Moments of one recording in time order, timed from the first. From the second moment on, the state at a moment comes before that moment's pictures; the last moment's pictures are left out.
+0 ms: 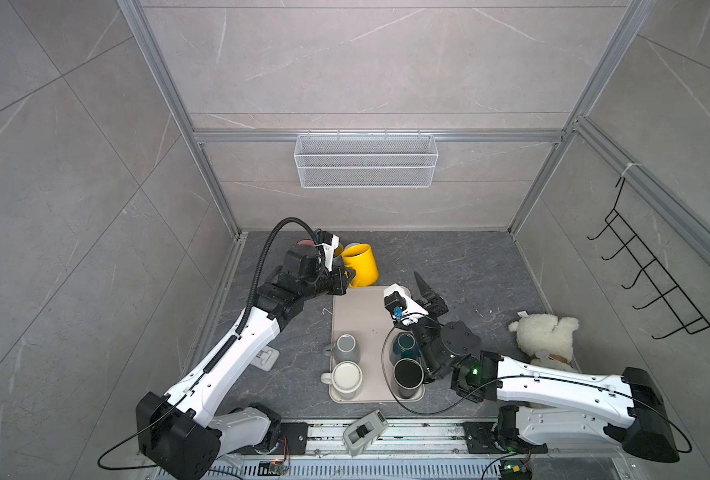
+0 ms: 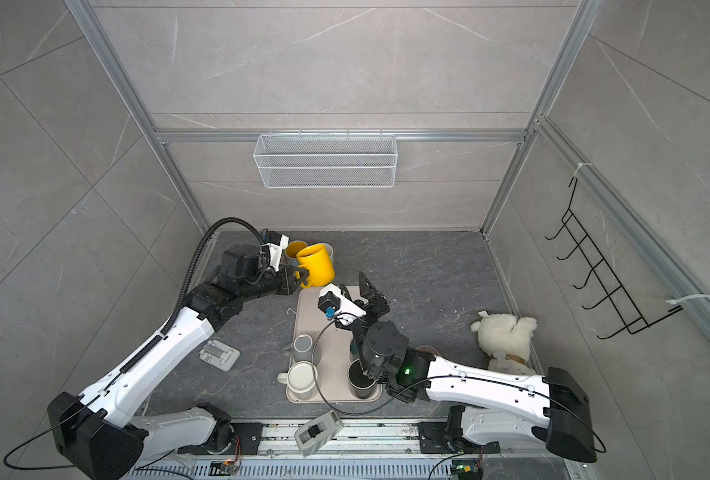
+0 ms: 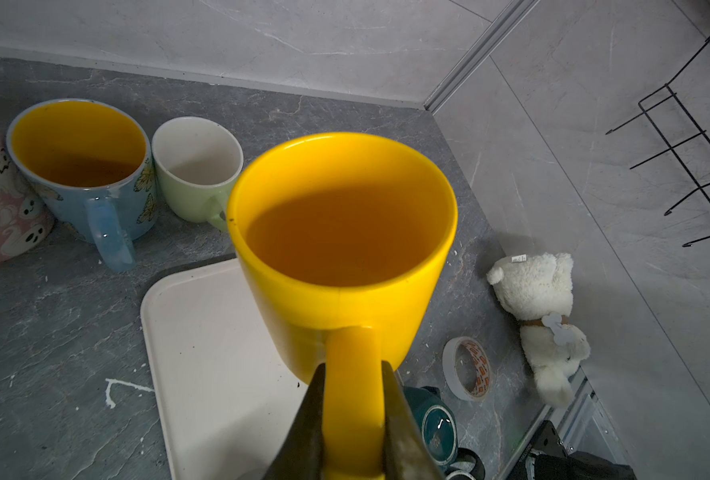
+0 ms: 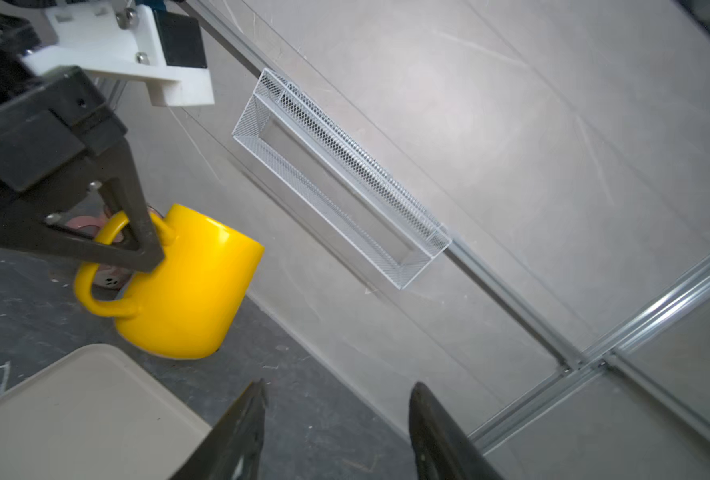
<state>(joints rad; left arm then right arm) -0.50 1.24 1.16 -0.42 0.29 -0.42 1.21 1.14 0.83 0.39 0.95 -0.72</state>
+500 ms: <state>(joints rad) -0.64 1.49 1.19 -0.20 0.18 -0.31 0.81 1.07 1.06 -0.48 0.46 0.11</state>
